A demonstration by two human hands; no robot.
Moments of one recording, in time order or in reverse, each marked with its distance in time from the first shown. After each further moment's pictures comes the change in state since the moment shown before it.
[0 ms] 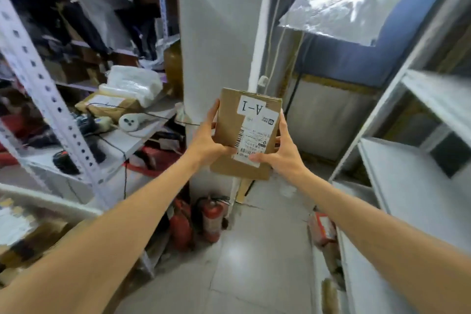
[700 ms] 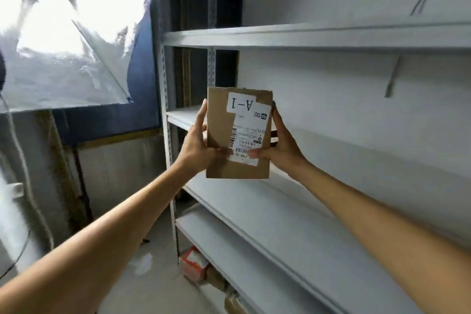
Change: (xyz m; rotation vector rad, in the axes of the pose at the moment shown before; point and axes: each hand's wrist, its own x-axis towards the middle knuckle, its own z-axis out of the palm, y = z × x) left_hand 0.046 0.228 0.253 -0.317 -0.838 0.569; right_hand -0.170 -0.060 -0.270 -0.298 0.950 0.232
